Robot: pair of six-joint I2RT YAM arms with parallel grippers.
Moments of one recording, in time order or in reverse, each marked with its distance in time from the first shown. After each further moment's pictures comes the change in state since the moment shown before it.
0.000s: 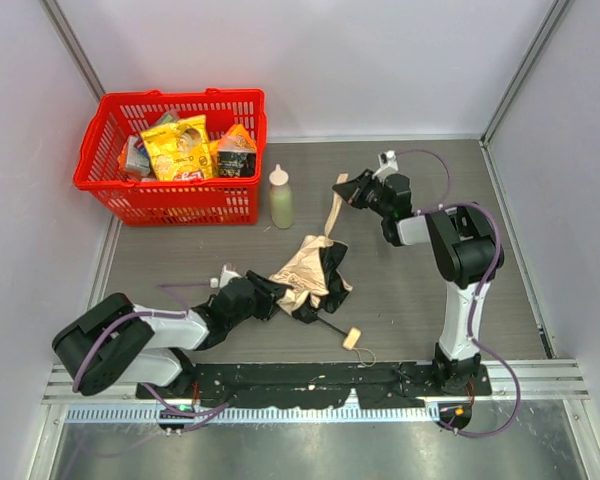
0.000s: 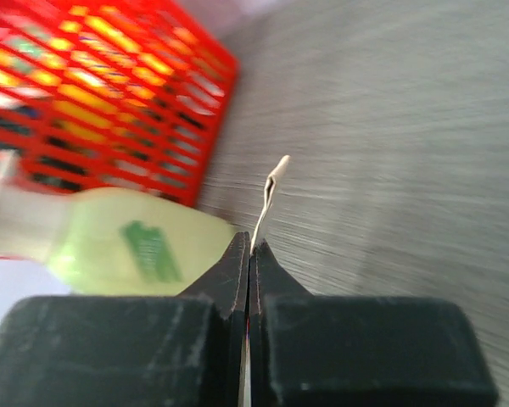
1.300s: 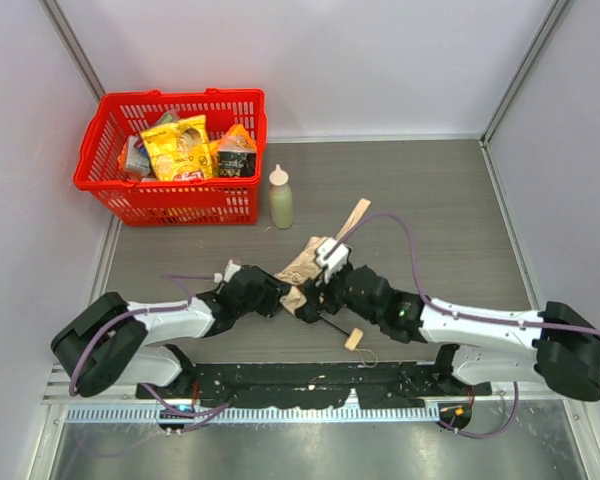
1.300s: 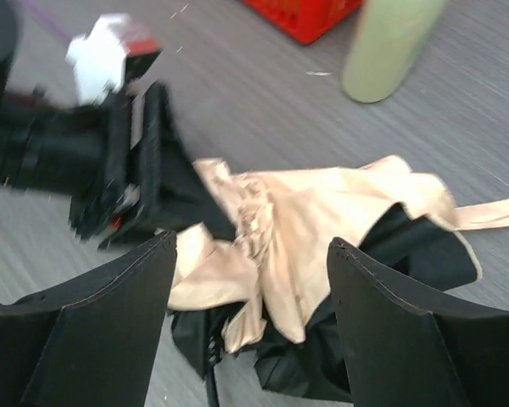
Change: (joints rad) left arm 0.000 -0.008 0.159 -0.322 0.024 -0.023; right arm 0.765 -0.893 -0.431 -0.670 0.687 -0.670
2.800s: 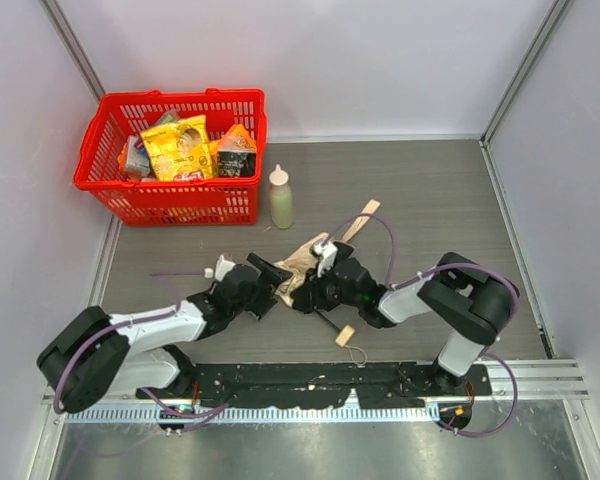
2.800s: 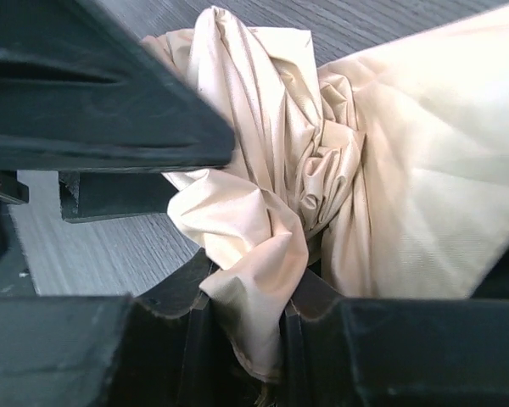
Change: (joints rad) left arm 0.024 -0.101 0.008 -0.079 -0.096 0.076; right arm -0.129 0.536 -0.117 0.537 -0.387 0.269
